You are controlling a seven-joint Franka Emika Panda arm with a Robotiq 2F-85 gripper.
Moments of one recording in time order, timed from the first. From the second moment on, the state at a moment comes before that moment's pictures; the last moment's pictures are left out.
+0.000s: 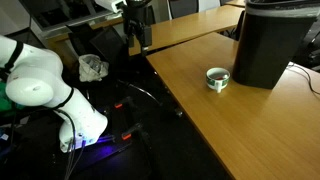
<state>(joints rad) 0.02 -0.51 -0.12 -2.46 -0.03 1.72 -0.31</state>
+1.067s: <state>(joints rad) 0.06 -0.33 -0.11 -2.43 -0.11 1.92 -0.52</state>
